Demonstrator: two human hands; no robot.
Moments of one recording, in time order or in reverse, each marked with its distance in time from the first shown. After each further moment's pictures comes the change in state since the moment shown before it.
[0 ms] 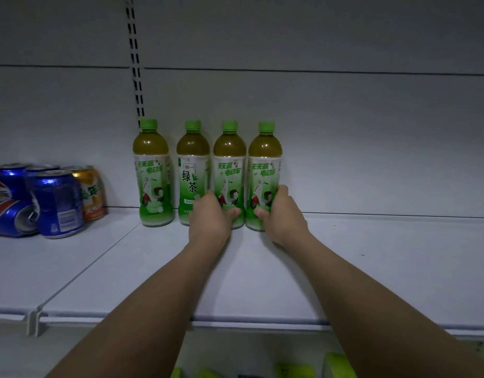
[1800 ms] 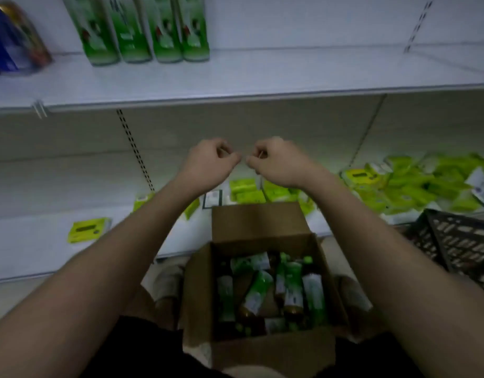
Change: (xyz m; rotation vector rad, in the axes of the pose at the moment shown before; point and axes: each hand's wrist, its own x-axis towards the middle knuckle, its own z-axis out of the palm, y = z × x) left_hand -0.291 0.004 -0.040 0.011 -0.565 0.137; right_hand -0.293 0.070 -0.112 -0.191 -0.366 0.056
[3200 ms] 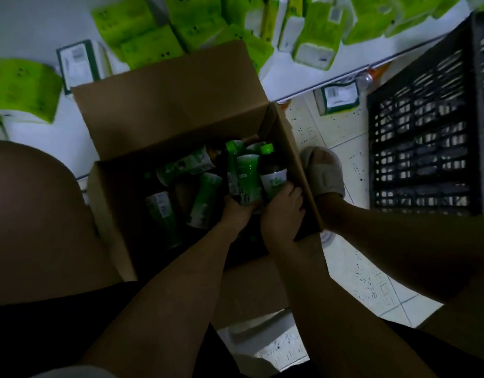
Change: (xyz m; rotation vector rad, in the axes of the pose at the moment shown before) left_hand -0.099 -0.166 0.421 -0.452 -0.679 -1.052; right_hand -0.125 0.303 0.299 -0.214 0.041 1.080
